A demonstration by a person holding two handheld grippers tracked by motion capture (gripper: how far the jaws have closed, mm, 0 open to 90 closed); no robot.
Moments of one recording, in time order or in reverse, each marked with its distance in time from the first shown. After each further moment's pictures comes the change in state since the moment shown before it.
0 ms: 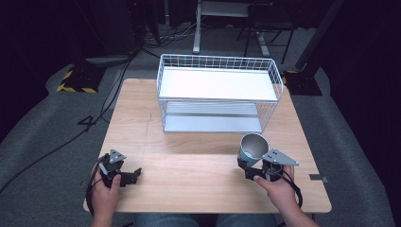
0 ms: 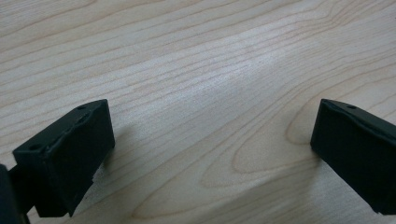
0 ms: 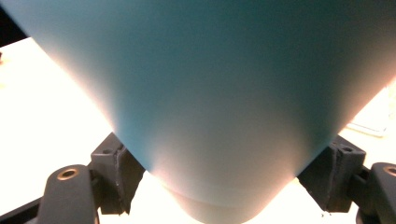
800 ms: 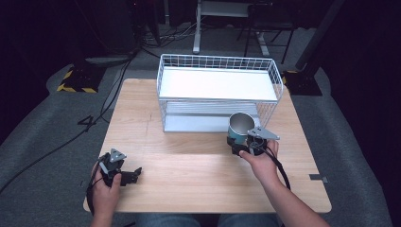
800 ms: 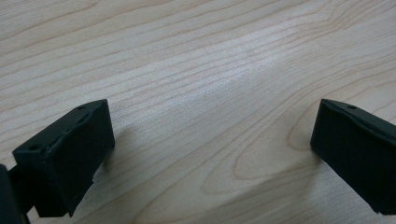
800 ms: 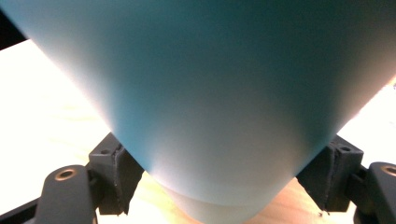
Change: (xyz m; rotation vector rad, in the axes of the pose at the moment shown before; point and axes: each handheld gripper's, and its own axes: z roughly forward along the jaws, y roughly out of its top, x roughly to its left) left arm 0.001 0.002 0.001 0.004 0.001 0.001; right arm -0.010 0.042 0.067 0.011 -0.062 0.023
